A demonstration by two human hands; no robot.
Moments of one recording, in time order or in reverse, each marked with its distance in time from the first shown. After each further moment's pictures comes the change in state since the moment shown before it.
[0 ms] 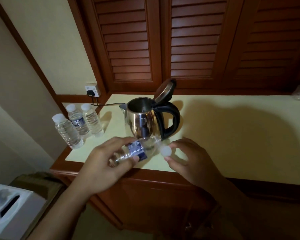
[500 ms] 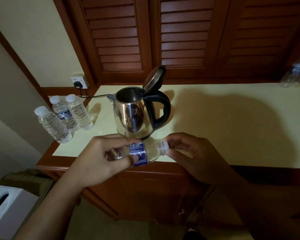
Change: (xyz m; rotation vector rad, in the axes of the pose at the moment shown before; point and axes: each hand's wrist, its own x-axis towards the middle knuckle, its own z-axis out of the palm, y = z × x) left_hand 0.006 0.018 0.002 -0.179 -0.217 -0.027; right_hand -0.011 -0.034 -0.050 0.436 -0.177 0.194
